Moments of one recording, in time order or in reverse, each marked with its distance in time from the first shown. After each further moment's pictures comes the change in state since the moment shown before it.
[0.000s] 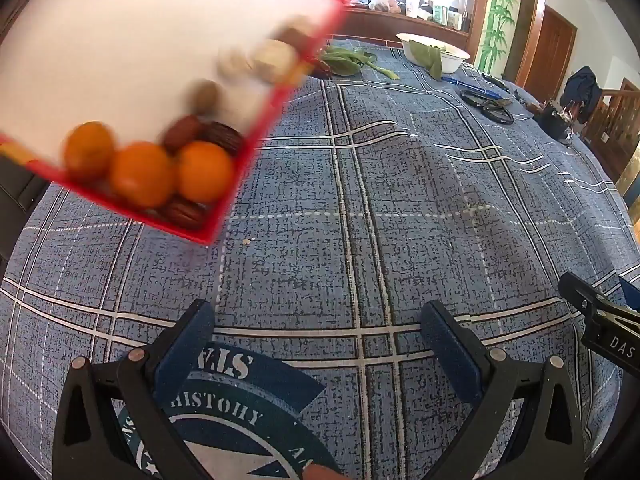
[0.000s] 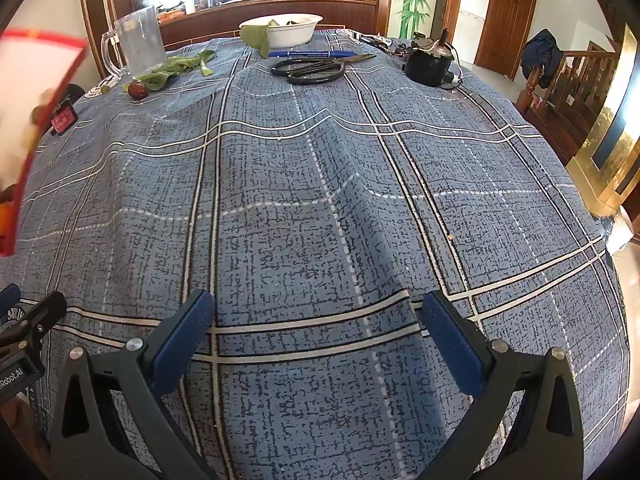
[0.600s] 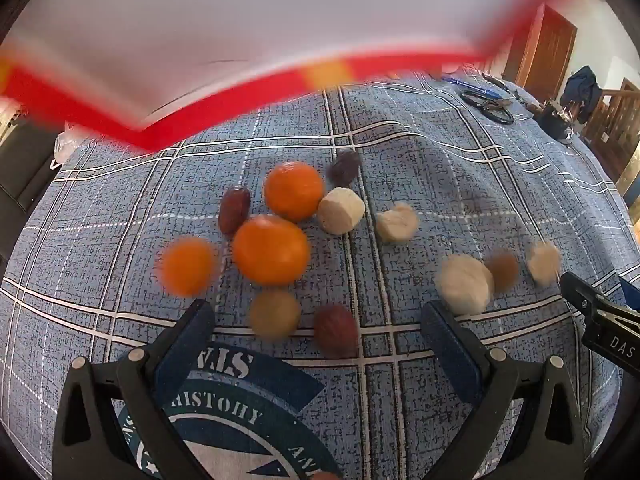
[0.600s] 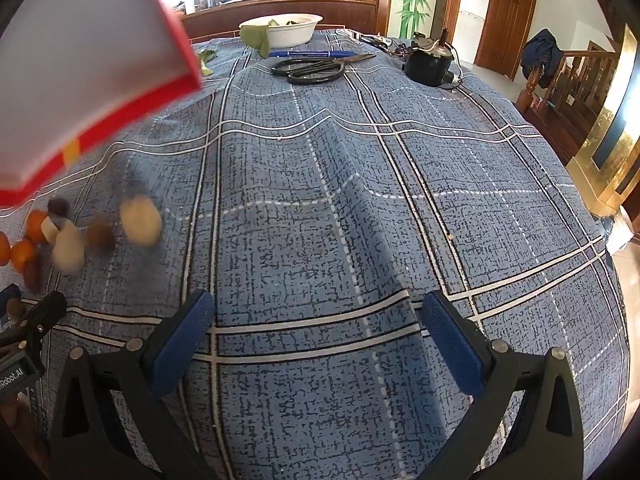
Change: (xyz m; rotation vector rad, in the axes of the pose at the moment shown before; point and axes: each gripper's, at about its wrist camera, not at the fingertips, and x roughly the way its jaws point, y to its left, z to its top) left arm 0.000 0.000 0.000 0.000 0.001 0.000; right arm 0.000 0.000 0.000 0.000 0.000 0.000
